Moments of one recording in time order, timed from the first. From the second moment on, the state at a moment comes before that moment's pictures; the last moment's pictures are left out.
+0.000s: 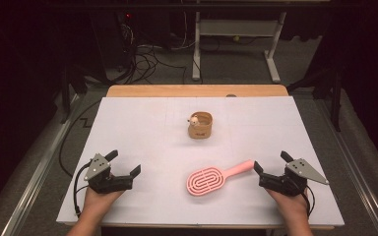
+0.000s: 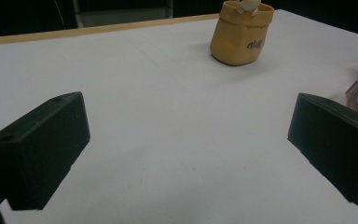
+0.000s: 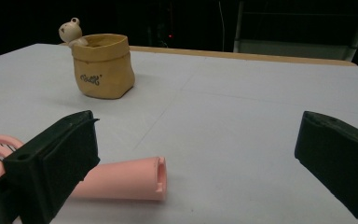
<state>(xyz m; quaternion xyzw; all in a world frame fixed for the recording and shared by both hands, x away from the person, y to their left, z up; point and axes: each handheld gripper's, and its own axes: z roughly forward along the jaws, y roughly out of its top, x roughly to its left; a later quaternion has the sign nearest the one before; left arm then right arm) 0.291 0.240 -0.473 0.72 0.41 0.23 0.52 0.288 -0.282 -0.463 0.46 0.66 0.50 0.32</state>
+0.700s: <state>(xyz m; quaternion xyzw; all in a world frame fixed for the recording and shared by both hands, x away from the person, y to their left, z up) 0.289 0.242 -0.472 0.72 0.40 0.23 0.52 0.288 -0.282 -0.462 0.45 0.68 0.49 0.31</state>
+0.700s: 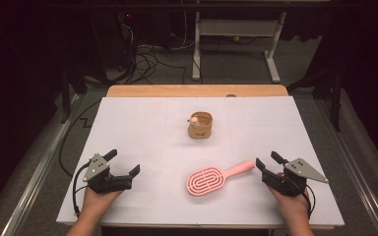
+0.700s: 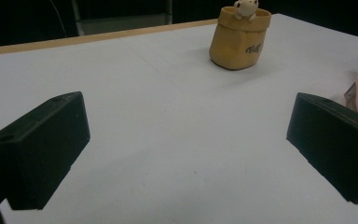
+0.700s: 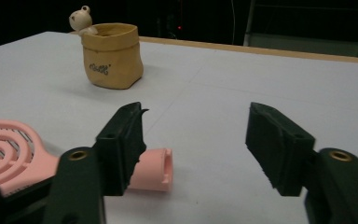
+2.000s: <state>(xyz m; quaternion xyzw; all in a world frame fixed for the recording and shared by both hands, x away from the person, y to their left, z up) 0.289 0.246 -0.473 0.72 0.40 0.24 0.52 0.340 -0.229 -0.463 0.40 0.80 0.37 0.25</state>
